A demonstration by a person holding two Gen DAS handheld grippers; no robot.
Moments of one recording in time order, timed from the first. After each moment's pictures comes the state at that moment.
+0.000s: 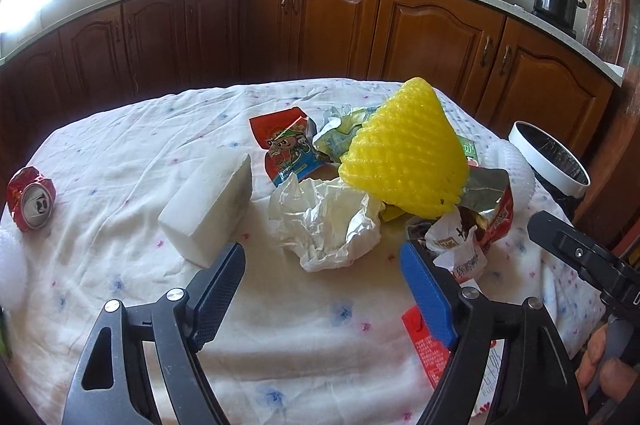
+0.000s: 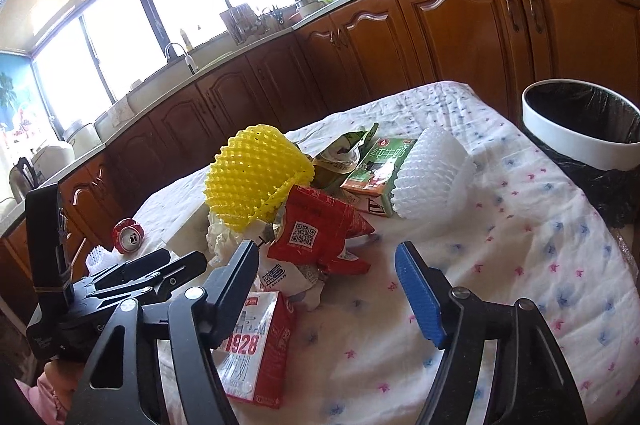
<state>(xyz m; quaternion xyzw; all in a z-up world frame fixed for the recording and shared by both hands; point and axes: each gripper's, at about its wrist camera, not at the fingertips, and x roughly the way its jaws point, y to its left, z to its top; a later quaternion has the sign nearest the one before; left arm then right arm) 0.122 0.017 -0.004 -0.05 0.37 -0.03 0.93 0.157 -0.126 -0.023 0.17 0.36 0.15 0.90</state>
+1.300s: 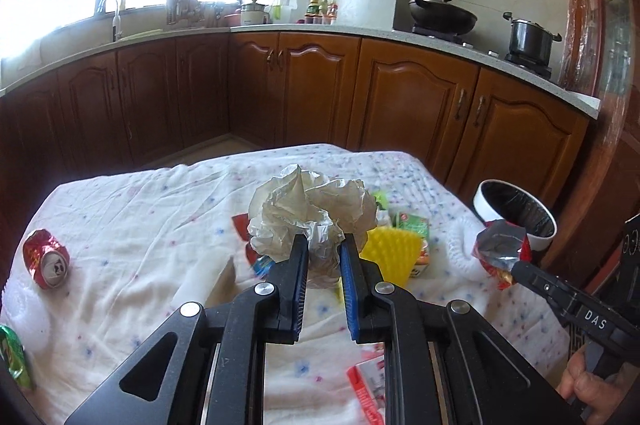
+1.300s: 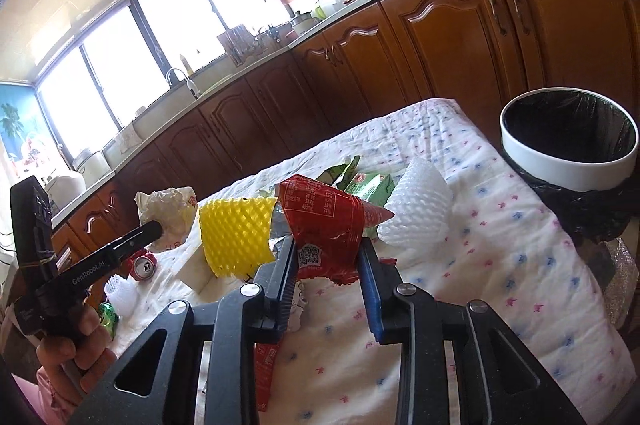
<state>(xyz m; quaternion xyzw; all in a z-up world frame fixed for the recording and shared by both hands) 0.088 -0.013 0.072 -0.04 0.27 -0.05 0.96 0.155 -0.183 0.004 0.21 0.33 0.15 0.91</state>
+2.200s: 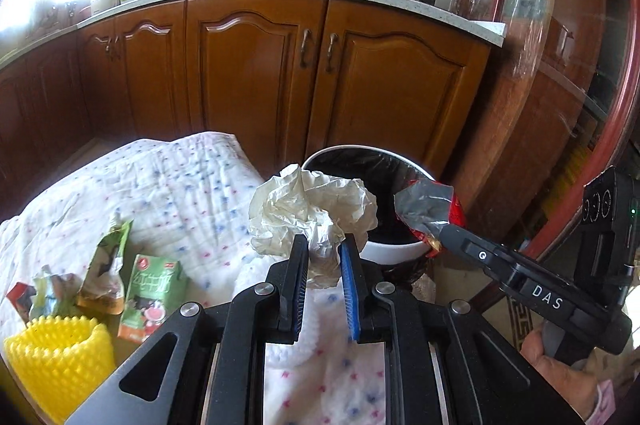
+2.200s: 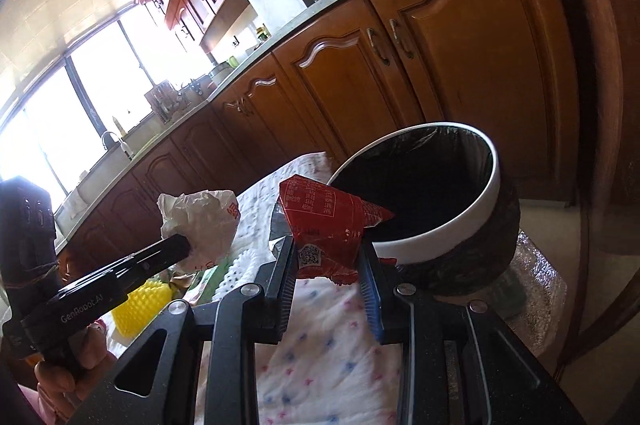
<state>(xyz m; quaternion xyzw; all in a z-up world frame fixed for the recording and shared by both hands) 0.226 -0.160 0.051 0.00 0.34 -0.26 0.90 0.173 -0.346 -0.007 0.25 0.31 0.01 0.92</state>
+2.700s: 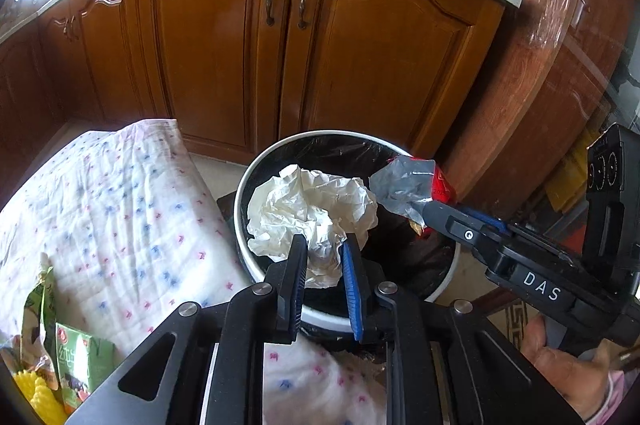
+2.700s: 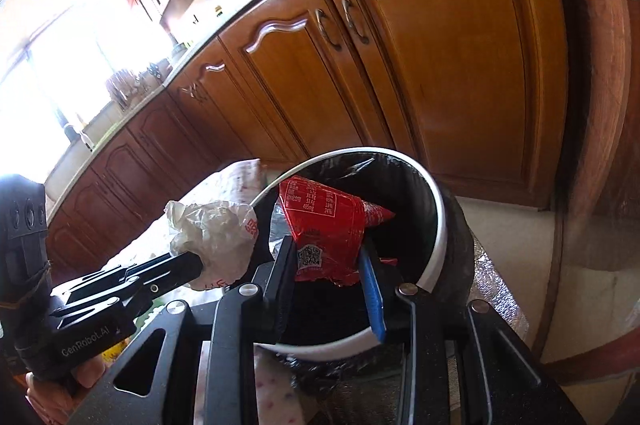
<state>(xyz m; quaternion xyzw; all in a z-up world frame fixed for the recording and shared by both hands) 0.339 -0.225 0.022 0.03 0.42 -0.28 0.87 0.245 -0.408 -0.024 0.23 0.38 -0.02 0.89</state>
